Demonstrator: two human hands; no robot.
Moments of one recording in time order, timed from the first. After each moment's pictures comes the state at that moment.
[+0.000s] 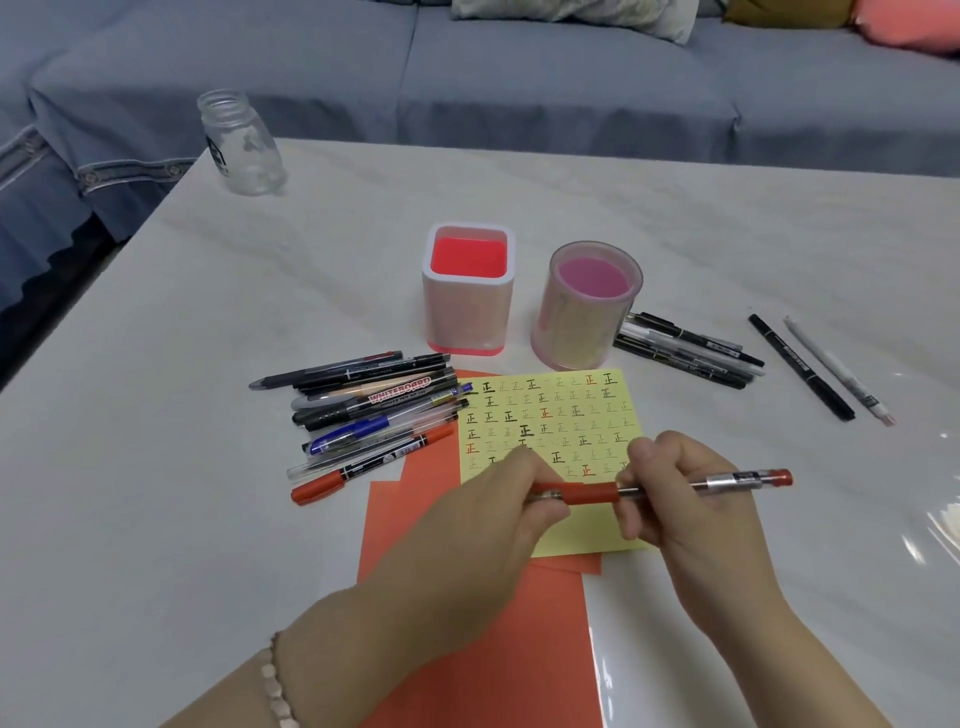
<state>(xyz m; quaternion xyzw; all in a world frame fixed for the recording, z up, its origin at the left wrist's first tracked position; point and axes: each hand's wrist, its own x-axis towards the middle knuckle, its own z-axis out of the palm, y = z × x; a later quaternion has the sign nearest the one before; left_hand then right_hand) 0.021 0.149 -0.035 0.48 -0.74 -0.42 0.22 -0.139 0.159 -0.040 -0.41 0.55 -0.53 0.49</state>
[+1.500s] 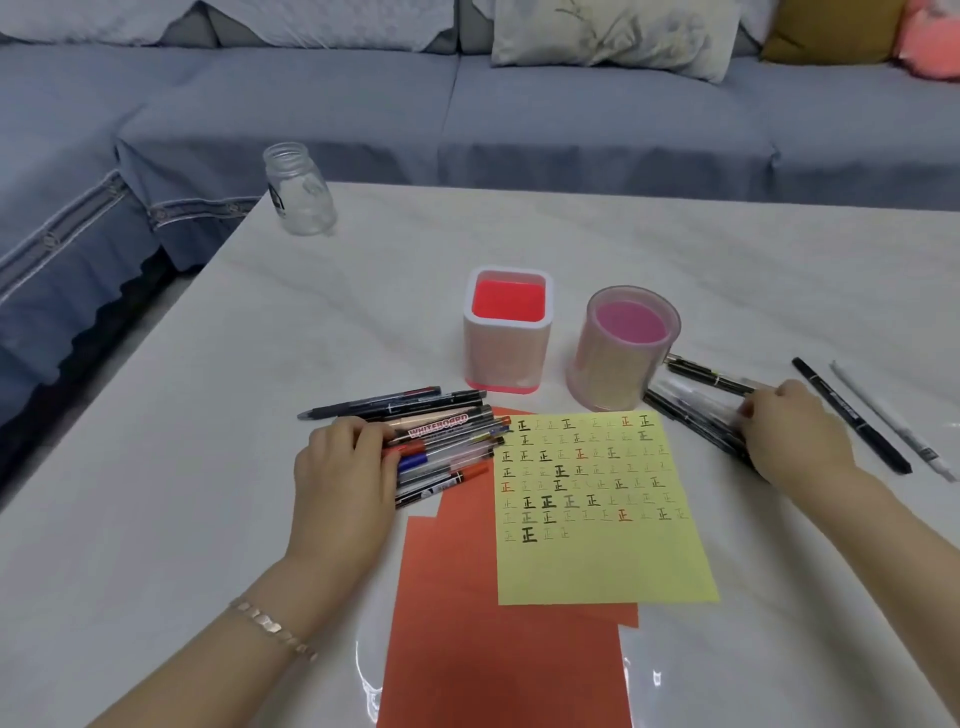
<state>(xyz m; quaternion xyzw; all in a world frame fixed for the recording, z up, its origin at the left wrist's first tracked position) 0.112 0.087 -0.106 0.69 -0.69 0.00 0.22 -0.258 0.036 -0.090 -0.58 0.81 0.04 0.01</state>
